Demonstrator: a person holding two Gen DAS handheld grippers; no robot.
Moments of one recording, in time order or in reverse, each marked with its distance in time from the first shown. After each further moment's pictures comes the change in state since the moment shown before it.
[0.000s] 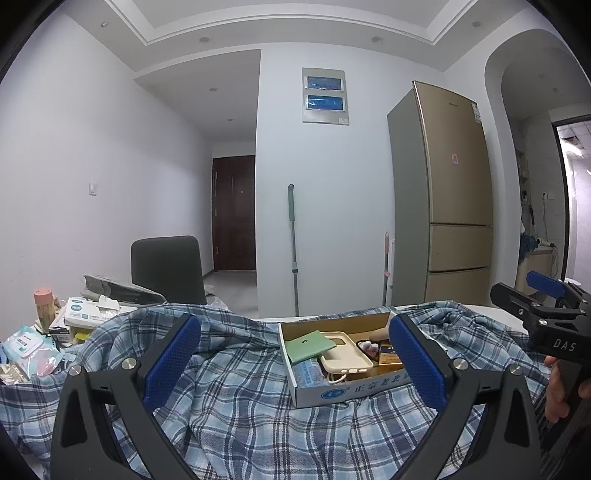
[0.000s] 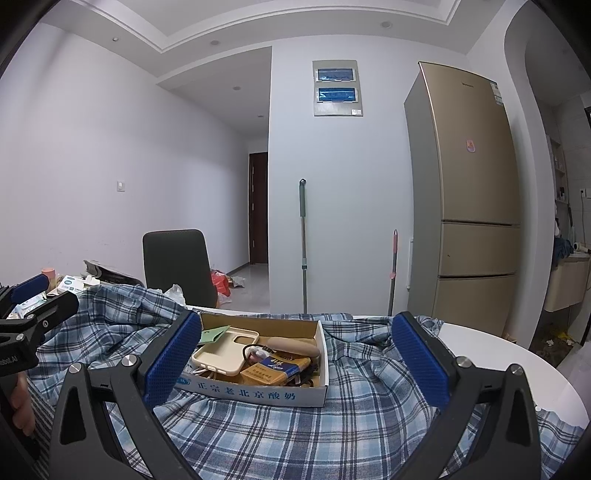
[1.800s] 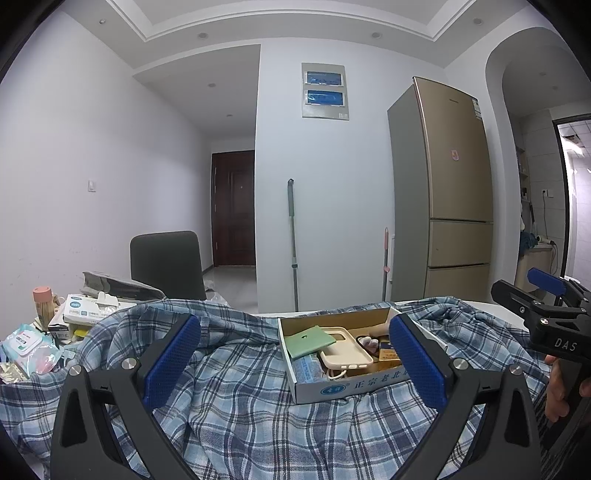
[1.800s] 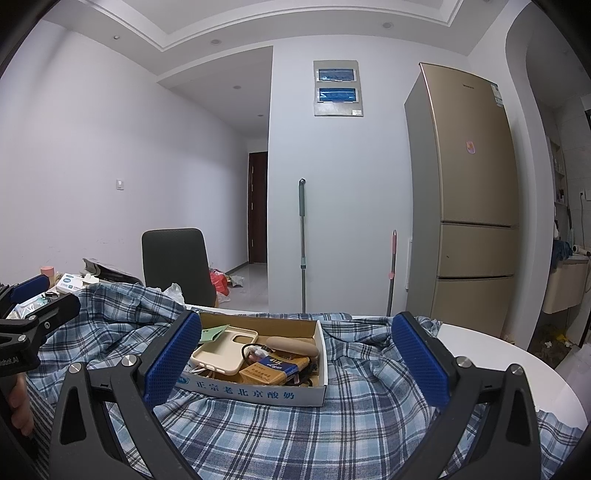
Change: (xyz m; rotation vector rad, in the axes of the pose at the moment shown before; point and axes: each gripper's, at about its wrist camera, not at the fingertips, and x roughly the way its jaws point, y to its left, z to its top) left arm 0.004 0.001 -0.003 0.002 0.015 -0.003; right arm -0.002 -0.001 -0.001 -0.011 -0.002 -0.003
